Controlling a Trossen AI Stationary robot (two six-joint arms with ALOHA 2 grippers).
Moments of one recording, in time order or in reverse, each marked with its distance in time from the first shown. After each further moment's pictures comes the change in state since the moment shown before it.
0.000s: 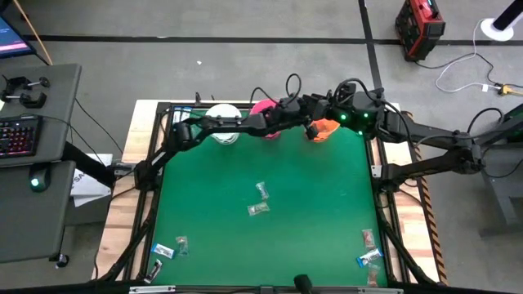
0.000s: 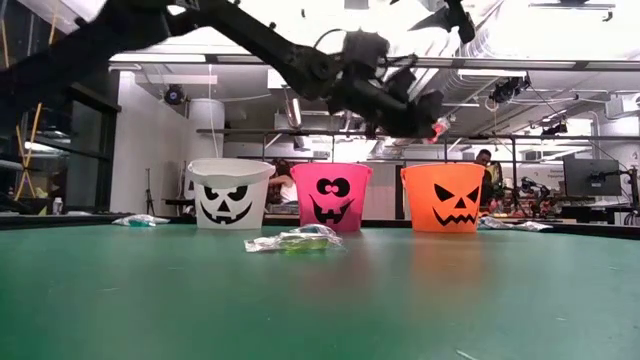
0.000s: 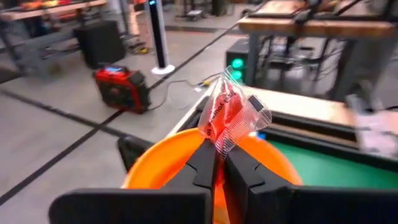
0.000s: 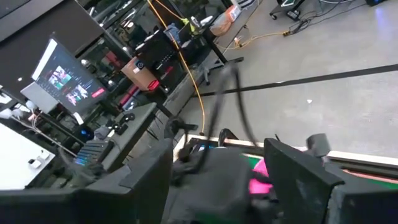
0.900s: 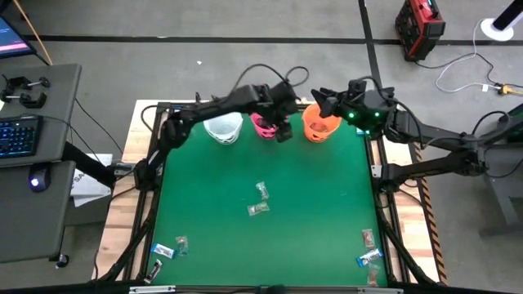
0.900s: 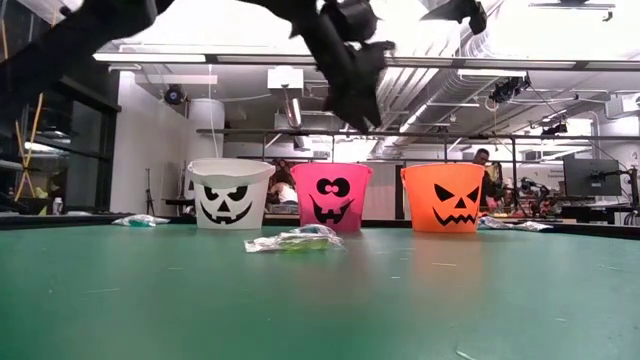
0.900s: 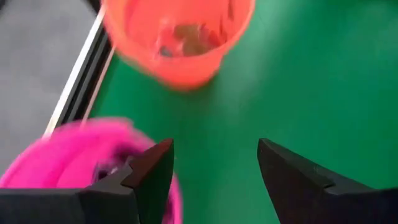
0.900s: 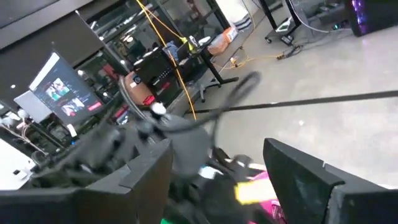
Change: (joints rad) left arm 0.036 -0.106 0.365 -1.227 0.187 0.031; right arm 0.000 -0.054 -0.001 0.003 0.059 -0.083
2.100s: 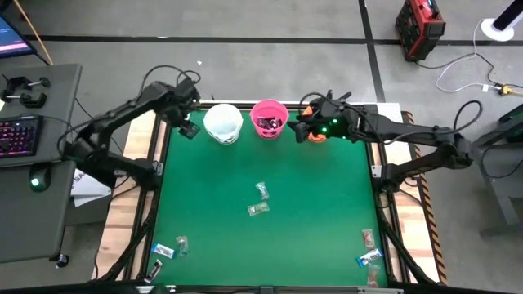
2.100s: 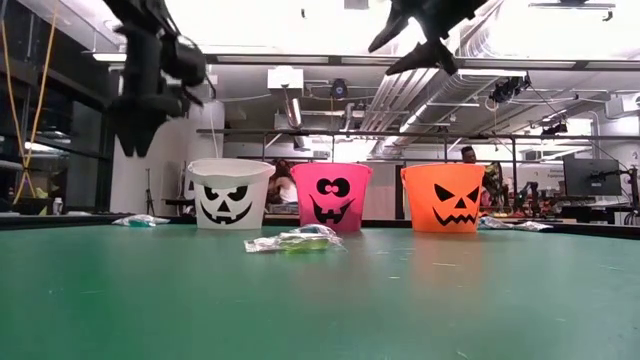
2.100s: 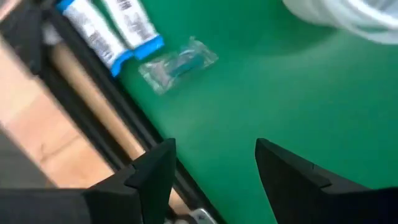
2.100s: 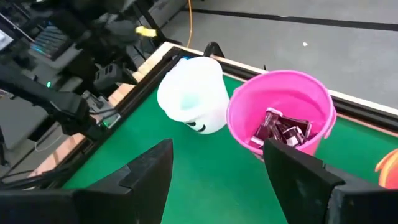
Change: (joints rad) left arm 0.534 -0.901 -1.169 -0.265 -0.163 -0.125; right arm 0.000 0.209 0.000 -0.155 -0.275 -0.051
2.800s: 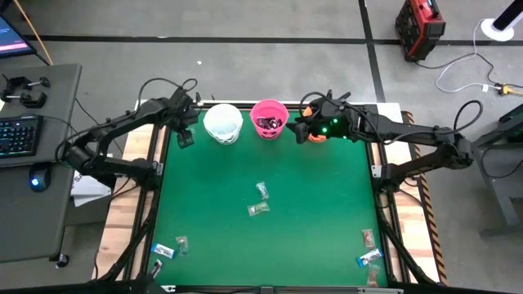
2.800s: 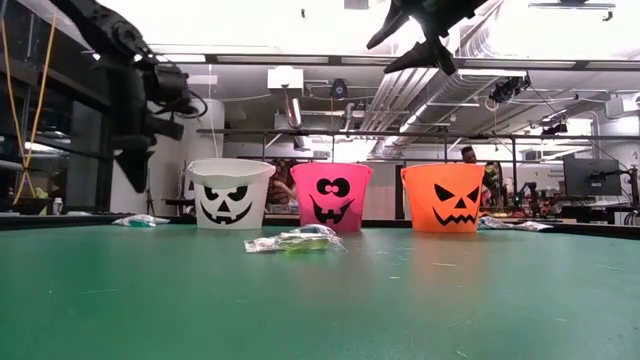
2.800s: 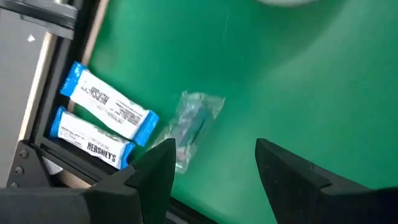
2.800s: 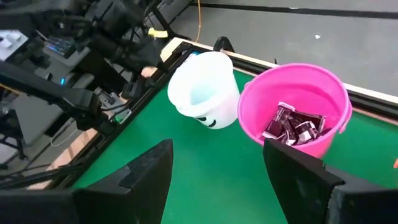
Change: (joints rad) left arm 0.084 -0.086 -0.321 0.458 0.032 0.623; right arm -0.001 0.001 0.000 0.006 -0.046 0.018
